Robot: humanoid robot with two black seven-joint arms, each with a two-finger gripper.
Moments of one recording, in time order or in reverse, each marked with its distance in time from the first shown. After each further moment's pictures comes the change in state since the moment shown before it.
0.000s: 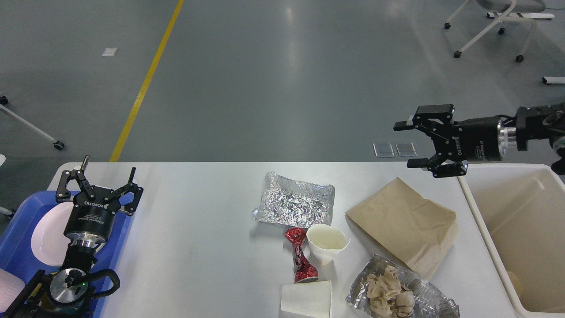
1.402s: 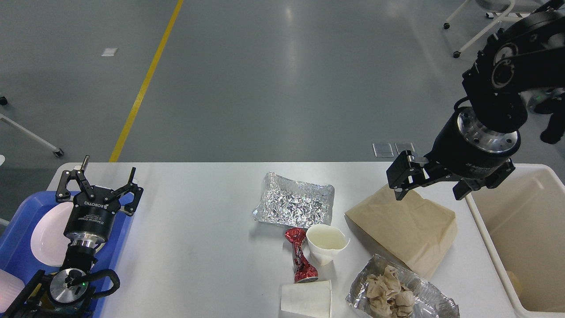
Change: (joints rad) left arm 0.000 0.000 0.000 0.000 0.000 0.000 0.001; right arm 0.839 0.303 -0.276 0.837 0.121 -0.197 -0.699
